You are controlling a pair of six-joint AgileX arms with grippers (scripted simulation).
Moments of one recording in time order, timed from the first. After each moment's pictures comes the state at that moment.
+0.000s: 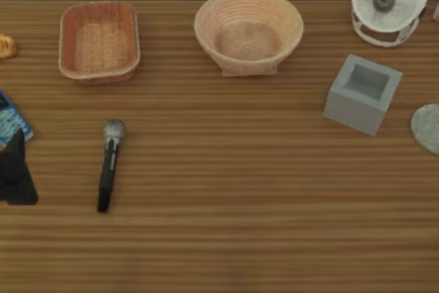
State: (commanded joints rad) left arm -0.08 0.38 0.28 -0.20 0.00 -0.06; right arm 0.00 0.00 0.00 0.00 0.00 0.00
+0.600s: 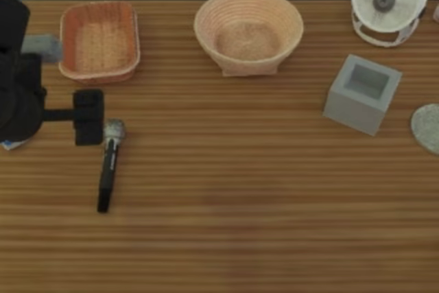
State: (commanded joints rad) left arm -0.24 1.36 0.93 -0.66 -0.03 -0.21; right arm 0.00 0.00 0.00 0.00 0.00 0.00
